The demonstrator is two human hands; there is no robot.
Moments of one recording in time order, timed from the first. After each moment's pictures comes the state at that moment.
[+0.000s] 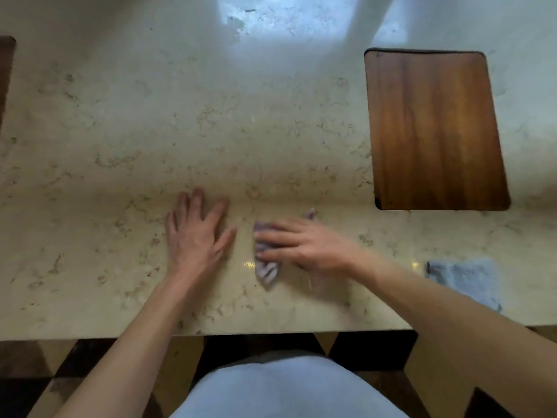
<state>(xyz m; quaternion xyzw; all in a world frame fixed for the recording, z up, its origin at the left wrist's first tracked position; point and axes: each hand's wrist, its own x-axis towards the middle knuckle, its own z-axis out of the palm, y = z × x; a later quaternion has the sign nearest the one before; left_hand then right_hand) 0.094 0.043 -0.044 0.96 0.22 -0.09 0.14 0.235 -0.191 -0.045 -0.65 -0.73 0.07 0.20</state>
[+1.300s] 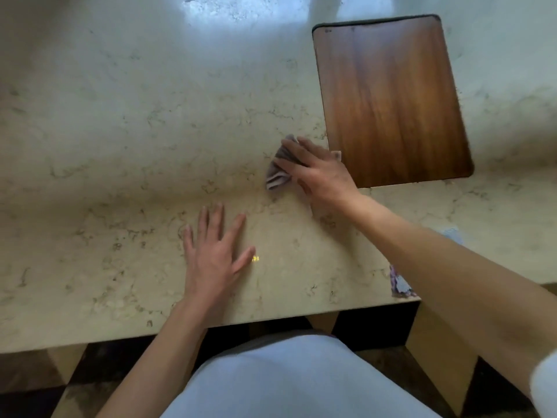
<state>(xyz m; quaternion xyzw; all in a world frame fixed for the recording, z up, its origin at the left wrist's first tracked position) 0.097 -0.058 -0.045 0.97 0.16 -0.11 0.14 0.323 -0.241 -0.042 -0.86 -0.47 0.05 0.16</state>
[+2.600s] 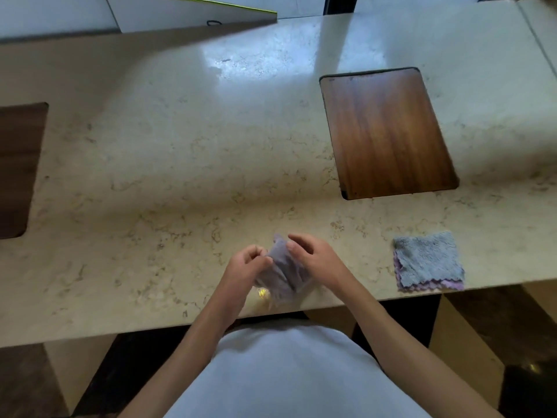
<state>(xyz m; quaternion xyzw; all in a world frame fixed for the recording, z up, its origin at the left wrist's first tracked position) 0.067 -0.080 0.044 0.61 0.30 -0.13 0.72 0.161 -0.242 0.025 -0.80 -0.09 0.38 0.46</state>
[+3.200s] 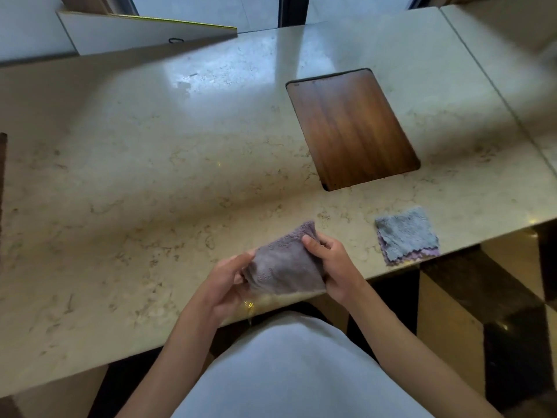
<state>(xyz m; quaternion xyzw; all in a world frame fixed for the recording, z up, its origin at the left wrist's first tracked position) 0.060 -0.047 0.047 0.40 0.38 -0.22 0.80 0.123 -0.253 0.047 -0.55 0.16 0.33 0.75</state>
